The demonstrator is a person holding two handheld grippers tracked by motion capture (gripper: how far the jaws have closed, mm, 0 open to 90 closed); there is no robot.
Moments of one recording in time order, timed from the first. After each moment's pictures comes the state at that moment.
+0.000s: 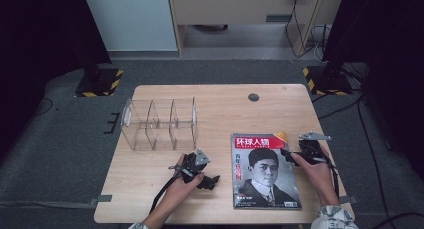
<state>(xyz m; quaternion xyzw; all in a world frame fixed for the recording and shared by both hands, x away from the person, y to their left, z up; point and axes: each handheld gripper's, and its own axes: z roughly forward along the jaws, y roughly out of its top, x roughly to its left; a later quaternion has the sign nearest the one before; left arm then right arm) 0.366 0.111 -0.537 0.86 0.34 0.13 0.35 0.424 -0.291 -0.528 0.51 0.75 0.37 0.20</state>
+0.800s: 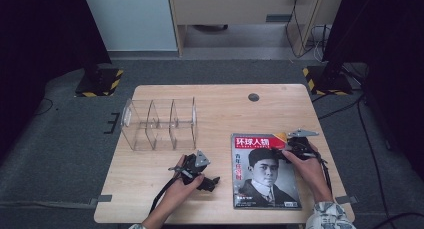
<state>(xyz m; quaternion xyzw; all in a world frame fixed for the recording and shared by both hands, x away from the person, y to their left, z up) 0.363 0.111 -0.537 0.87 0.33 0.13 0.35 0.438 -0.267 -0.537 0.48 0.77 0.37 0.17</state>
